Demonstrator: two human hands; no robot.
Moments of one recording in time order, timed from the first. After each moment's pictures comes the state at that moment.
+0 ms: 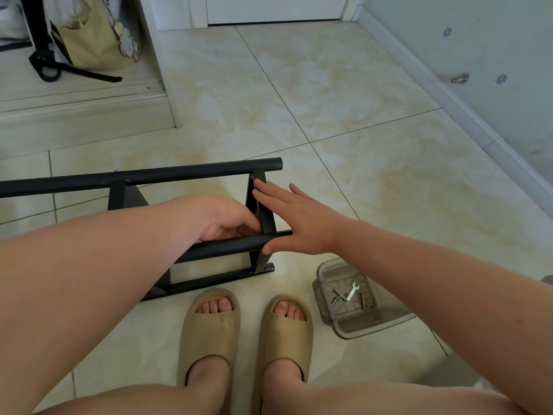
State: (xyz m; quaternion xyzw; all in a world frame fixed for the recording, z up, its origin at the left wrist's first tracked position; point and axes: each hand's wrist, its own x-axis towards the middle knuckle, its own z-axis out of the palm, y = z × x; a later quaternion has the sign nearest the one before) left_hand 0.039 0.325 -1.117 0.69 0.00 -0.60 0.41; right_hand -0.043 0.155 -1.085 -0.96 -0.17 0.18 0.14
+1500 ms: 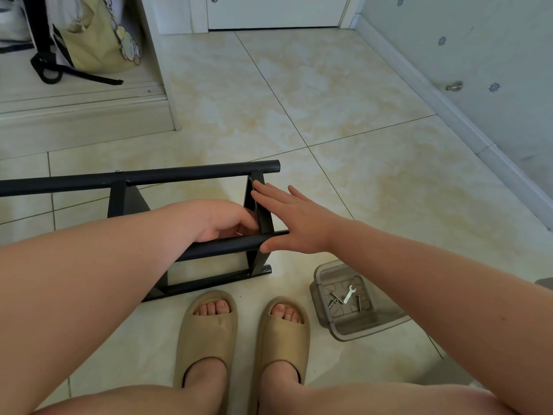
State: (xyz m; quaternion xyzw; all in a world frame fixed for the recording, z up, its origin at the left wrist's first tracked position) left_hand 0.038 0.332 -1.117 0.66 -0.01 -0.59 0.46; right_hand -0.039 0.158 -1.080 -0.96 -0.16 0.20 0.14
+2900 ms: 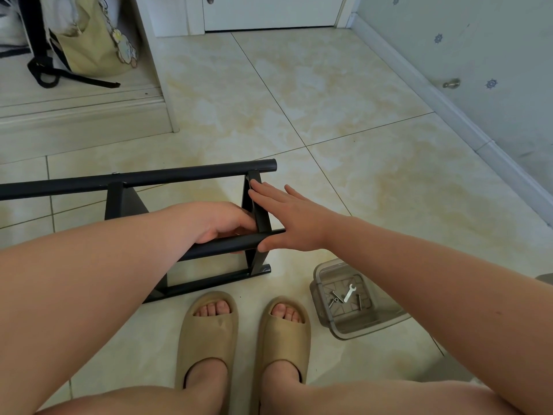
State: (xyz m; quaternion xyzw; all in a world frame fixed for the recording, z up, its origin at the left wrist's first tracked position) left_hand 0.038 0.329 -1.122 0.70 -0.02 -0.56 0.45; right_hand -0.035 0.158 -1.084 -0.96 -0.16 0.20 0.14
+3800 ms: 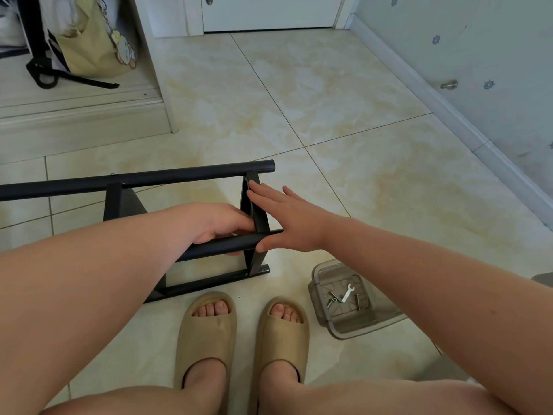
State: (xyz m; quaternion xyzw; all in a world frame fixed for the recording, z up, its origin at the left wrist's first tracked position) left_hand 0.038 0.331 -1.123 0.72 -0.03 -0.55 0.43; right_hand -0.036 0.158 -1.082 -0.95 -0.15 0.21 0.16
